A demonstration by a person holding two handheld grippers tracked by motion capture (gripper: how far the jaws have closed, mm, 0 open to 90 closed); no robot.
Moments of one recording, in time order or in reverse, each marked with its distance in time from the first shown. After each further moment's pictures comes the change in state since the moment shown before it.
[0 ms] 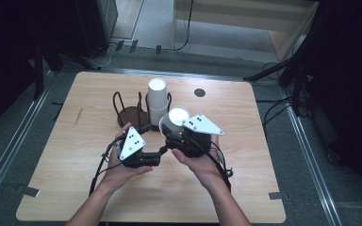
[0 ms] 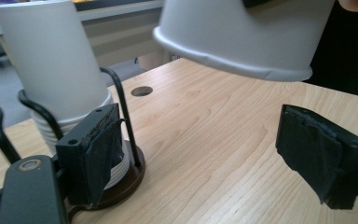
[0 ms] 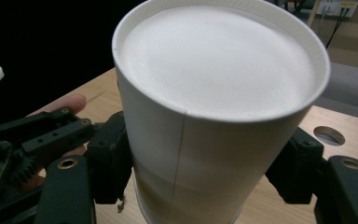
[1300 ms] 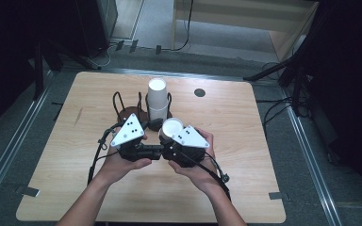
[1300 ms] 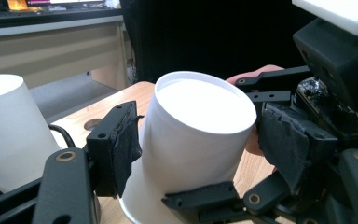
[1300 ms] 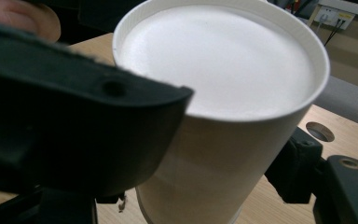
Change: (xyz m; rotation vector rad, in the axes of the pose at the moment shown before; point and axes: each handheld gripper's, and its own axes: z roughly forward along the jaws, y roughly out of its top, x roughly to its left) left arm -0.003 0.060 -0.009 -0.030 -0.208 -0.030; right arm 0.014 -0.033 0.012 0.041 -0.032 -0.162
